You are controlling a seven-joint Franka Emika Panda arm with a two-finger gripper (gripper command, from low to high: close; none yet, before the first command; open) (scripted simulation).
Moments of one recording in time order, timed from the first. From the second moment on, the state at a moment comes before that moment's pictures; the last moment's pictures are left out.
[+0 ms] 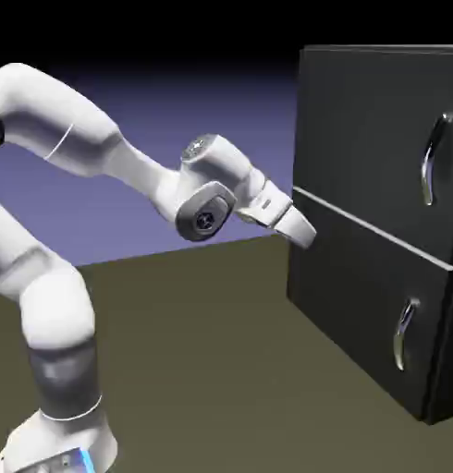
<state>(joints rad) 0.06 -0.58 -0.05 -2.78 -0.12 3.03 0.83</state>
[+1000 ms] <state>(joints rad) 0.59 -0.69 -0.61 -2.42 -1.42 3.01 1.81</state>
